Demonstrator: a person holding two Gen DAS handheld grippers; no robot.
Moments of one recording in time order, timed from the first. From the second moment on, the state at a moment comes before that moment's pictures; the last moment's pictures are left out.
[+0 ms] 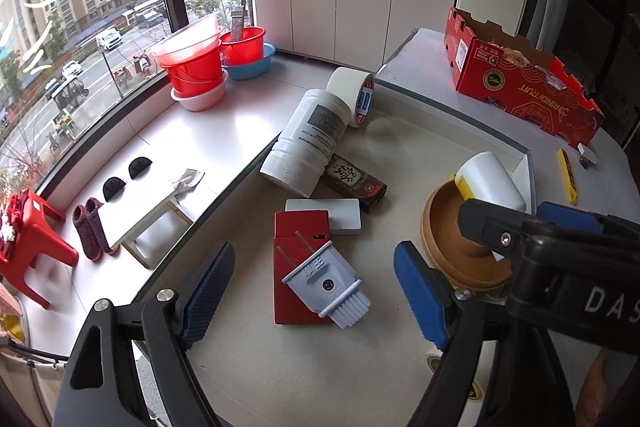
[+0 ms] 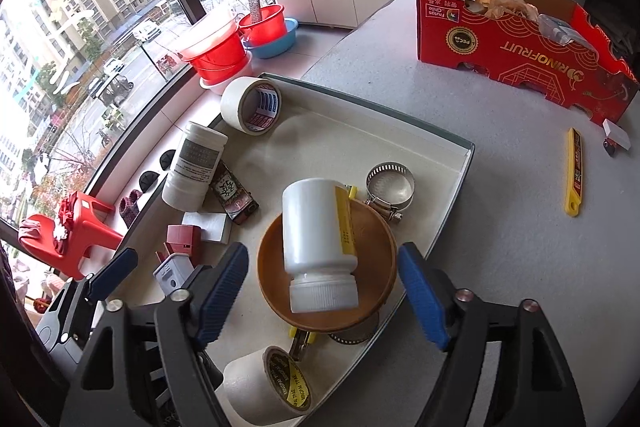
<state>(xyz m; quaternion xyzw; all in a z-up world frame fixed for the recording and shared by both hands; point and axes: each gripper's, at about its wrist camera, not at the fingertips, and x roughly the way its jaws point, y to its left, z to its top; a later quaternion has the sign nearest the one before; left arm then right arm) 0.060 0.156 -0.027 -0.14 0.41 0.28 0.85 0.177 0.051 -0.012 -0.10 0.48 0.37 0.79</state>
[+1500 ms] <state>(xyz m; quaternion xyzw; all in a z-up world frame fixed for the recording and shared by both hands) -0.041 0.089 -0.005 -0.15 0.40 0.24 0.87 0.077 -0.050 -0.003 -0.07 0.47 0.34 0.81</state>
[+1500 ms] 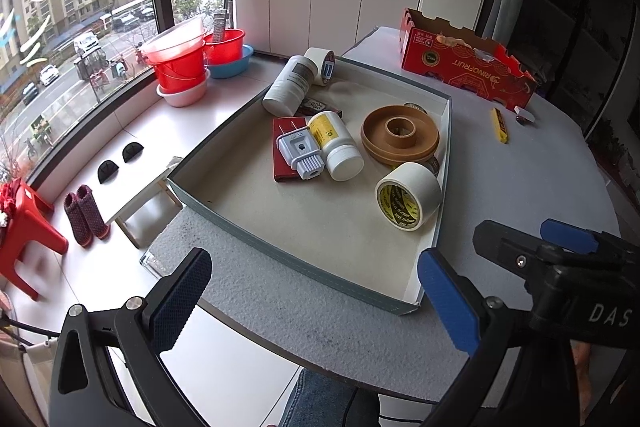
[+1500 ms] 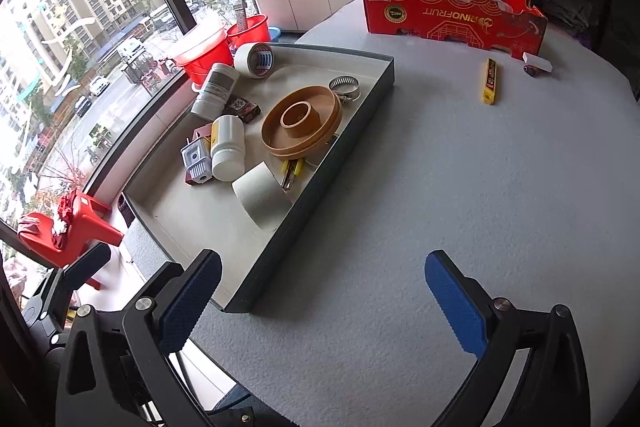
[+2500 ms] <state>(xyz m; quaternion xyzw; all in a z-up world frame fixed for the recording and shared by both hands) -0.043 0.104 -0.004 -0.15 0.41 0.28 0.86 0.076 -0.028 0.011 -0.11 0.45 0.35 0.82</state>
